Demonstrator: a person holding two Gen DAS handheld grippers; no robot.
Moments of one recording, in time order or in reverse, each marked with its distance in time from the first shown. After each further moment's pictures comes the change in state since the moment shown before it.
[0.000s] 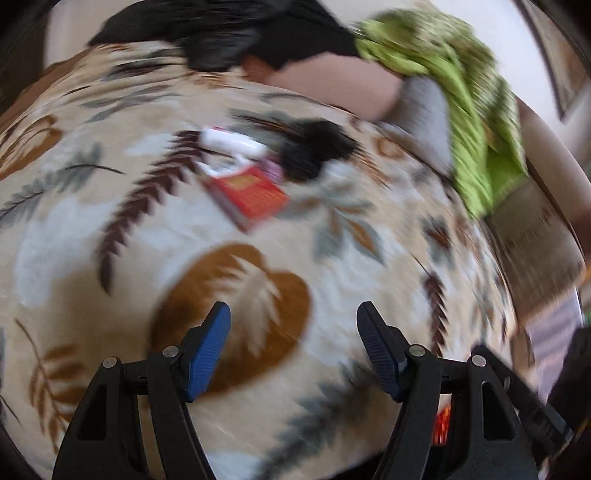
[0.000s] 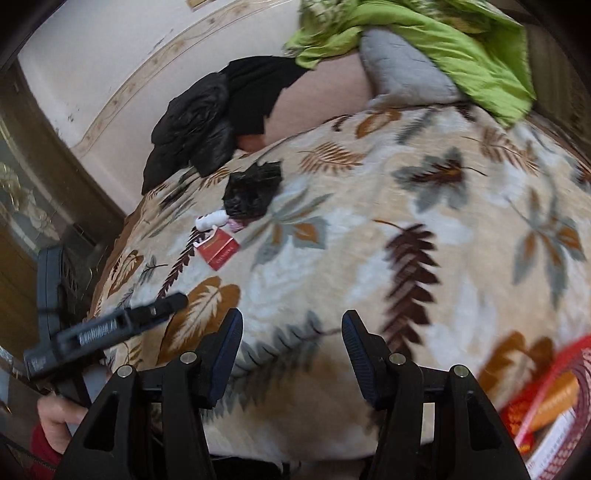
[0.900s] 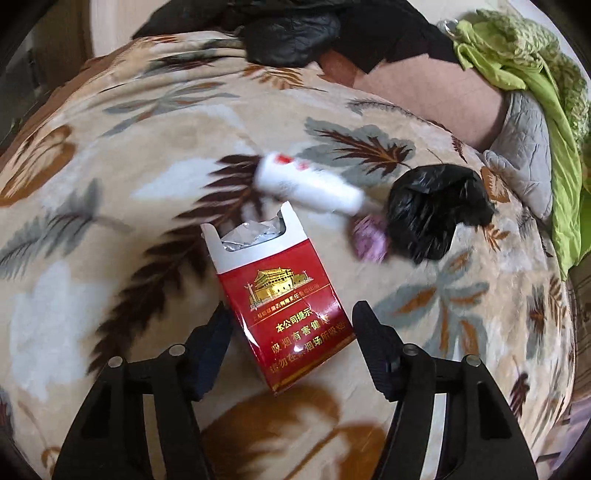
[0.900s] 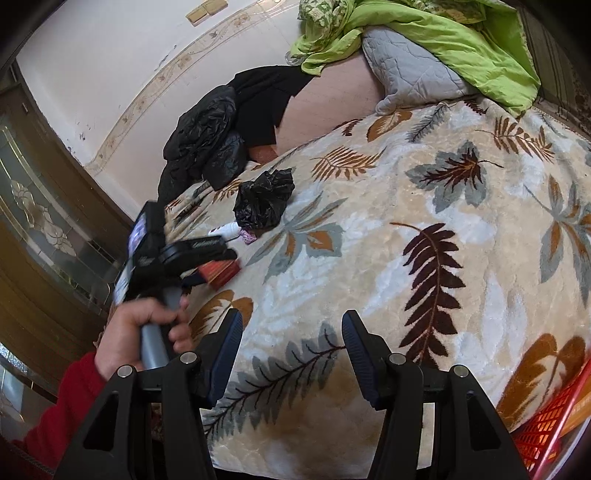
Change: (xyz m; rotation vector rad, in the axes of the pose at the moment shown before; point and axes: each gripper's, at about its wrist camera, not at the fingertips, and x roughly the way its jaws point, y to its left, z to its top) left arm 0.085 0.027 0.068 -0.092 -0.015 0.294; right arm 0.005 -0.011 -0.004 0.043 -0.050 0.092
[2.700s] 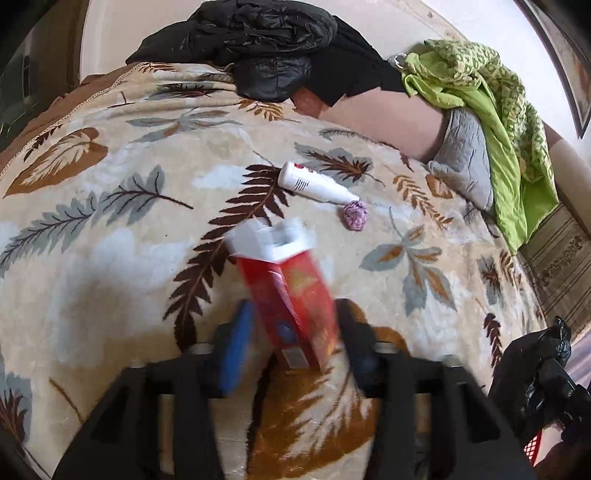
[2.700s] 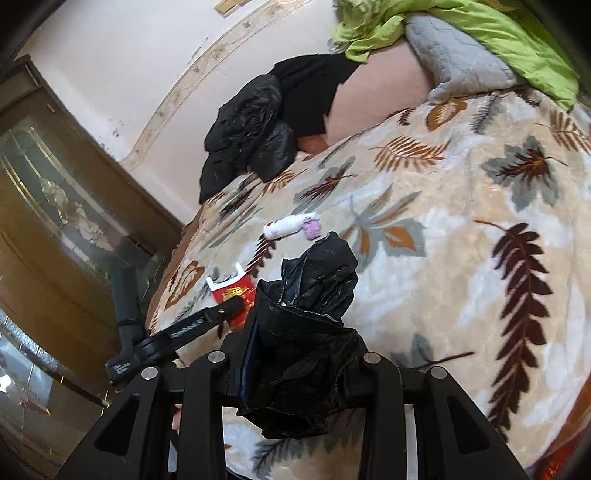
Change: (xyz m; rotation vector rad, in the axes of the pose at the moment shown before) left arm -0.062 0.058 -0.047 0.070 -0.139 -0.205; right arm 0.032 0.031 0.006 0.021 0.005 0.182
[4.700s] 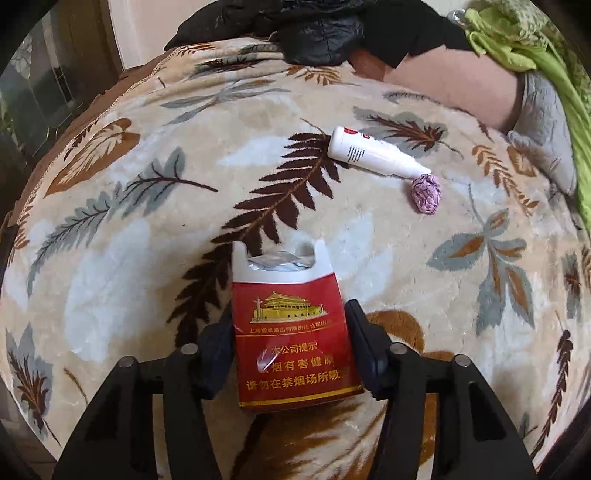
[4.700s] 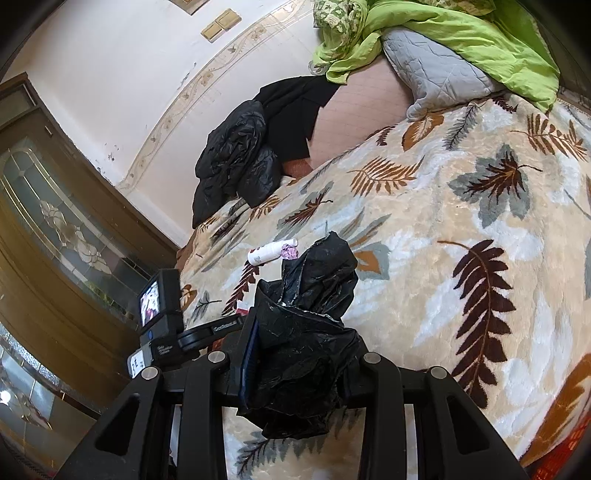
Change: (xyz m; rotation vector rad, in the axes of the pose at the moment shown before) left arm 0.047 -0.021 0.011 -0.010 0.128 0.339; right arm -0.024 -0.023 0.008 0.022 -0.059 -0.009
